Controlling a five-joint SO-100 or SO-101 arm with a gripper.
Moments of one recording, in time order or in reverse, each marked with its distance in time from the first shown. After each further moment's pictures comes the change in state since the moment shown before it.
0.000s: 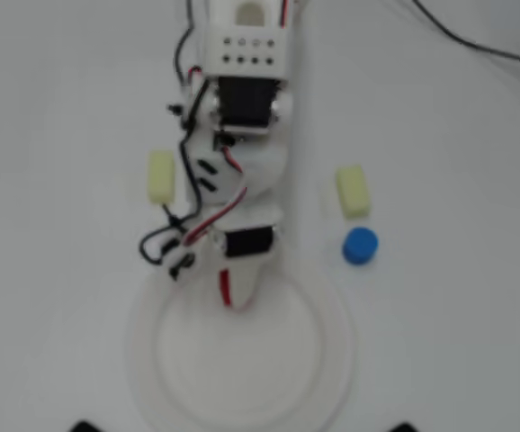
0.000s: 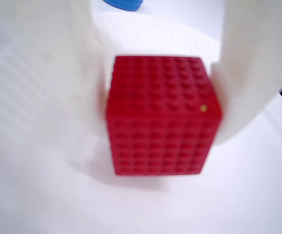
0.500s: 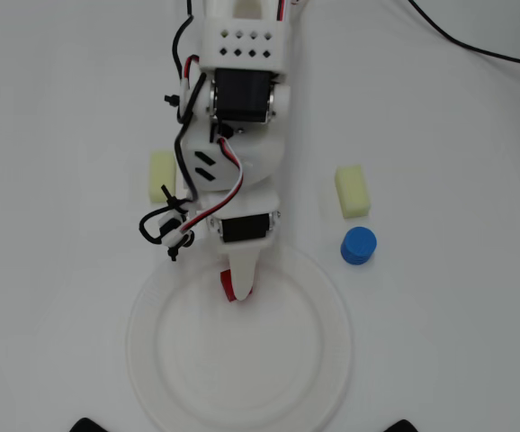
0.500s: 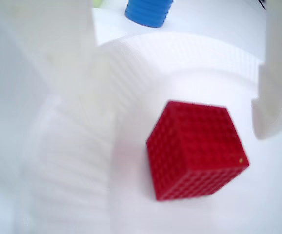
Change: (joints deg) arm 0.5 2.8 -0.4 10.5 0.7
